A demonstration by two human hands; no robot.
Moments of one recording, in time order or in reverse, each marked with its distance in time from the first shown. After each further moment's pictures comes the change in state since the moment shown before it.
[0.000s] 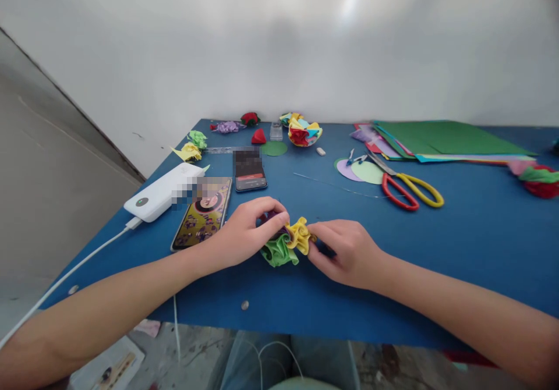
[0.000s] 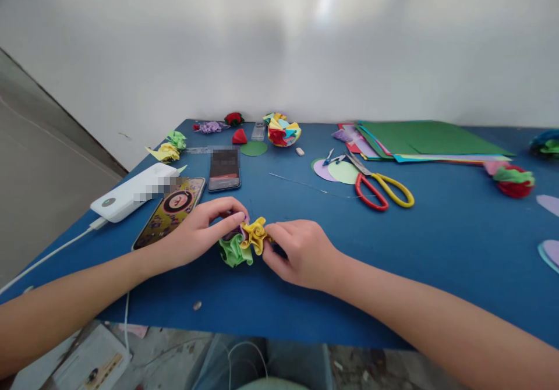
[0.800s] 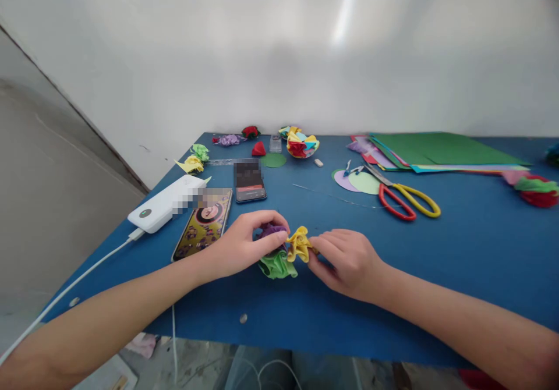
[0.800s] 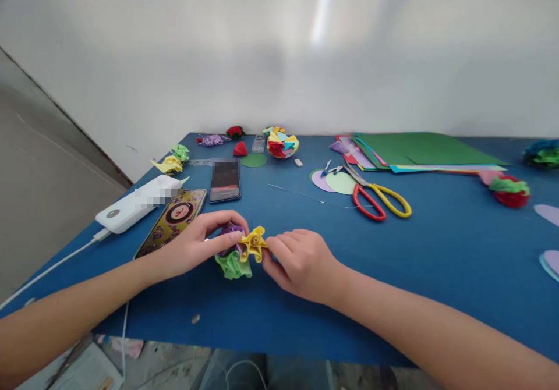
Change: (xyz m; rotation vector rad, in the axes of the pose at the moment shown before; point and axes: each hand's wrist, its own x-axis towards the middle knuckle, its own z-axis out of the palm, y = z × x) left_hand -0.003 0.009 -0.007 -0.058 -0.077 0.010; right_hand 0.001 0.000 -0.003 -0.151 0.110 -0.117
